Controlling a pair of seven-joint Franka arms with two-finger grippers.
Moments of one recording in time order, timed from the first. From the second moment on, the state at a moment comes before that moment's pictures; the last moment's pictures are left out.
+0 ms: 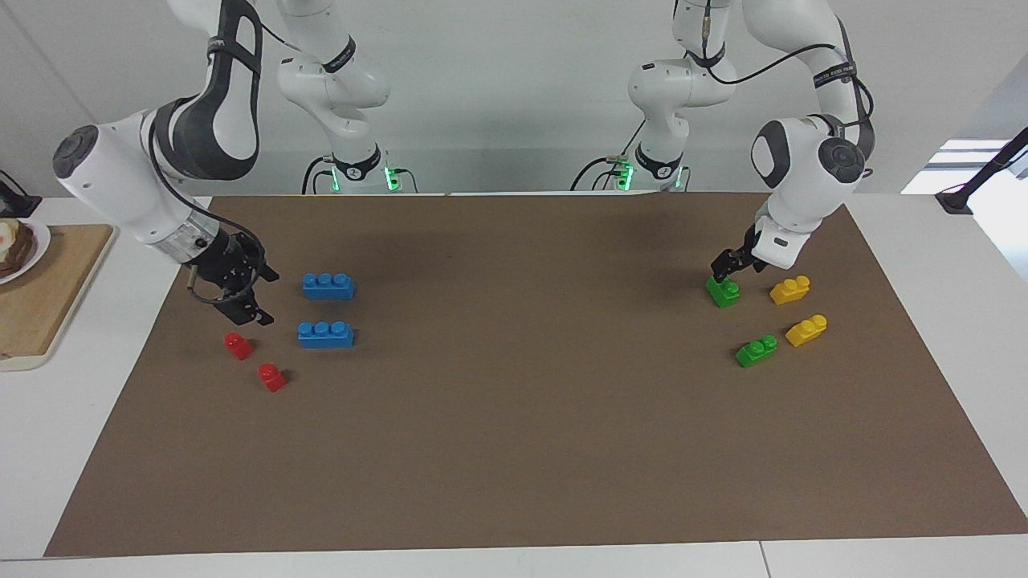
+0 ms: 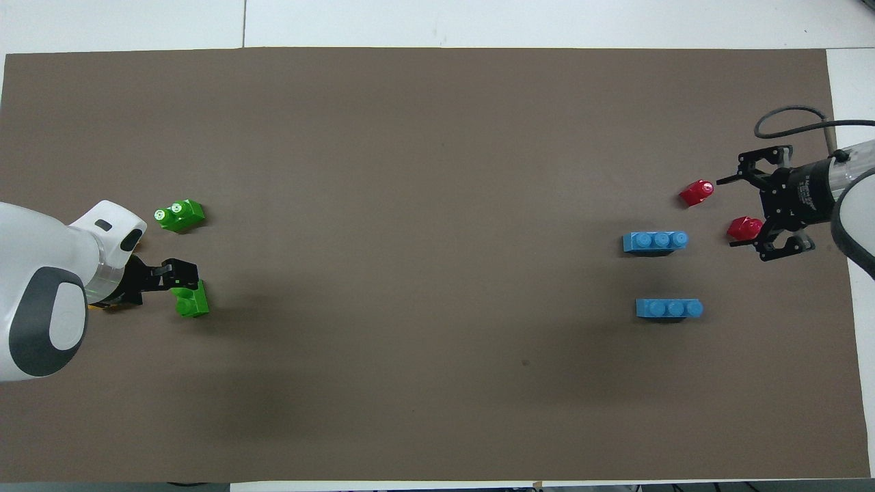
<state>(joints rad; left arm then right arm) 0.01 -0.06 0.00 -2.28 -0.02 2.09 -0.17 -0.10 0.11 -0.07 -1.92 0.33 1.95 1.13</state>
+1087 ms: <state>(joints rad) 0.01 -0.06 0.00 -2.35 -0.02 2.17 -0.17 -0.09 0.16 -0.06 -2.14 0.41 2.18 1.07</state>
